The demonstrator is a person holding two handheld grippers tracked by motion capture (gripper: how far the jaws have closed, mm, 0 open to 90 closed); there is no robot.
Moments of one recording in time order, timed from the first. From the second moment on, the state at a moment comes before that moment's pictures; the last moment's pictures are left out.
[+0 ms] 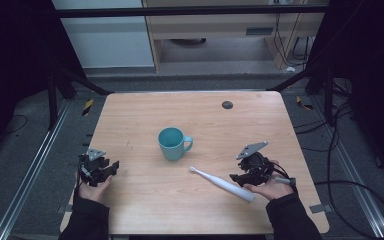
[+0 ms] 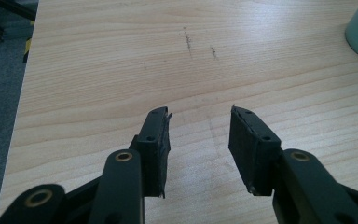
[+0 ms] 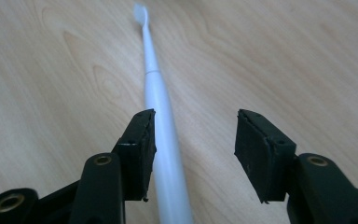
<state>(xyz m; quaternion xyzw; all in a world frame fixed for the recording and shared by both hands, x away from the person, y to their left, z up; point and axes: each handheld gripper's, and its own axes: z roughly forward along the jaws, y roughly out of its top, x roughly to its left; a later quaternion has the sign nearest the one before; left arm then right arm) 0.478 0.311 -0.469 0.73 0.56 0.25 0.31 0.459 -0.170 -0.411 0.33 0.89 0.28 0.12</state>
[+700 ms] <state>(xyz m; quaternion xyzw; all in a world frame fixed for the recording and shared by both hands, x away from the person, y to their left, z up) 0.480 0.308 -0.469 0.73 0.55 0.26 0.30 0.463 -0.146 -0.441 0.30 0.94 0.18 0.06</state>
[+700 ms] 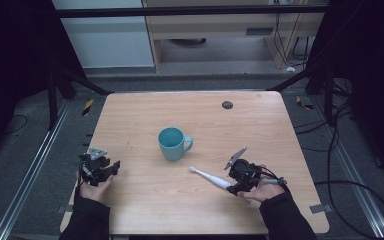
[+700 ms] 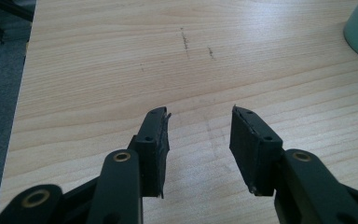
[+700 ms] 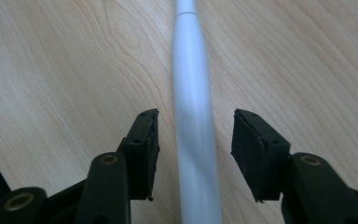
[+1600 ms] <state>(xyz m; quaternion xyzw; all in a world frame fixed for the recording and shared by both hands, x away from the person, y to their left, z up) 0.479 0.308 -0.469 0.73 0.55 0.26 0.30 0.470 -0.137 -0.467 0.31 0.94 0.12 0.03</state>
